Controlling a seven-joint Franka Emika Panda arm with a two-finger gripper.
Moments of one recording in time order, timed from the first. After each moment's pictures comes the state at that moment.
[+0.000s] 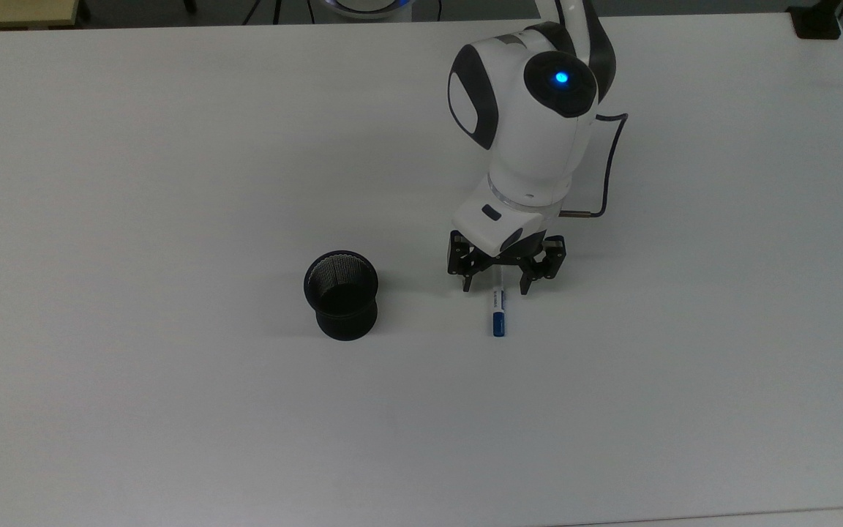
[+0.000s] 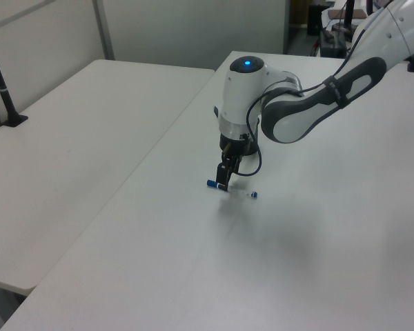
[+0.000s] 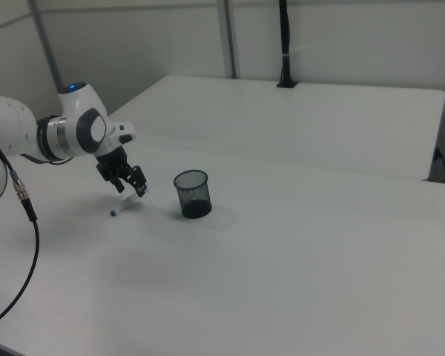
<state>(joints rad) 0.33 0.60 0.00 -1.53 -0.17 2.29 0.42</state>
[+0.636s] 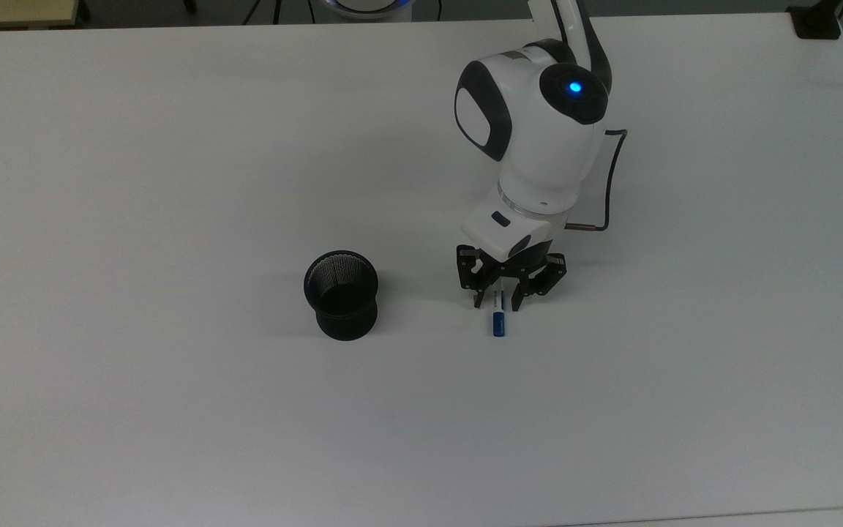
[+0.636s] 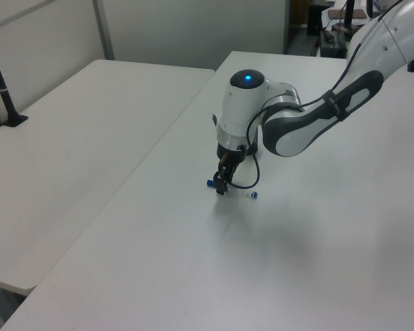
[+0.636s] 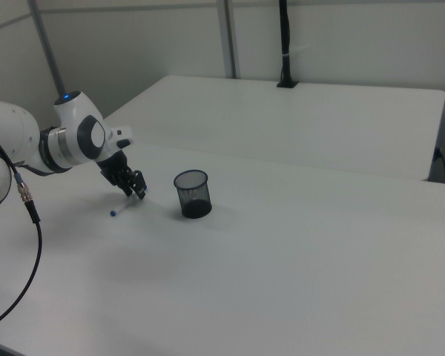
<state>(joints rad) 0.34 0.64 0.00 -1.53 -0.28 2.37 0.53</state>
